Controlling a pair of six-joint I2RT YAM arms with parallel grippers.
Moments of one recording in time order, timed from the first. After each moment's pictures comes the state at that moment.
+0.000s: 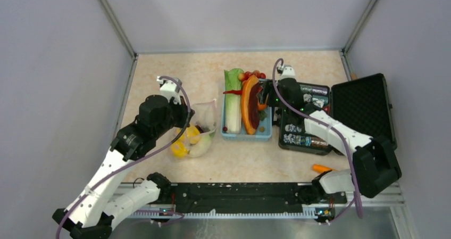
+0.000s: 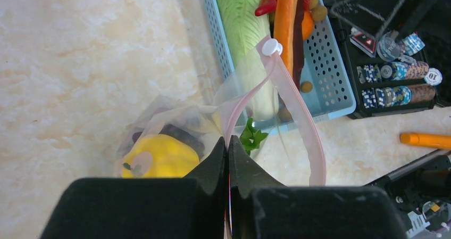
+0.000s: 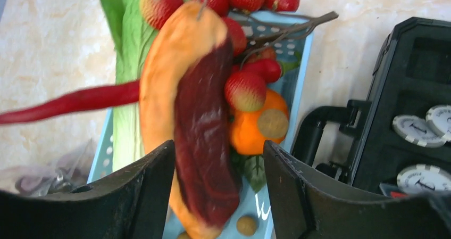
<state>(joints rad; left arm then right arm) -0.57 0.81 1.05 -0.69 -0.09 -0.37 0.56 1.30 0.84 0.03 0.18 0.44</state>
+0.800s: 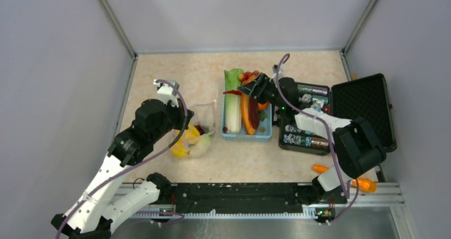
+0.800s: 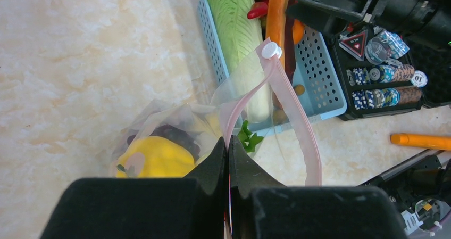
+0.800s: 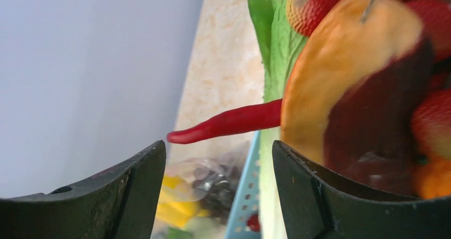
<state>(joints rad) -0.57 0.75 1.01 -0.66 -0.07 -0.37 0.49 1.51 0.84 0.47 -0.29 0.87</state>
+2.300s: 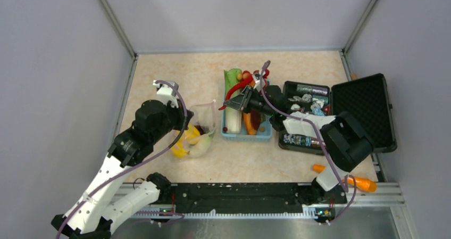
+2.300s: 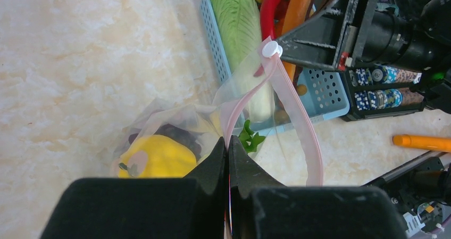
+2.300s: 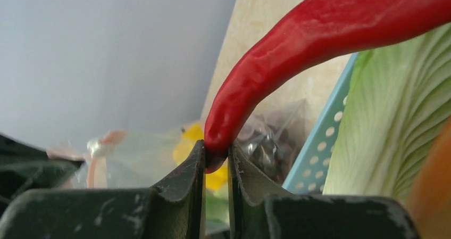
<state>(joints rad) -0.57 0.74 1.00 -0.66 -0.07 -0.38 0.64 1.65 0.82 0.72 -0.38 1.09</state>
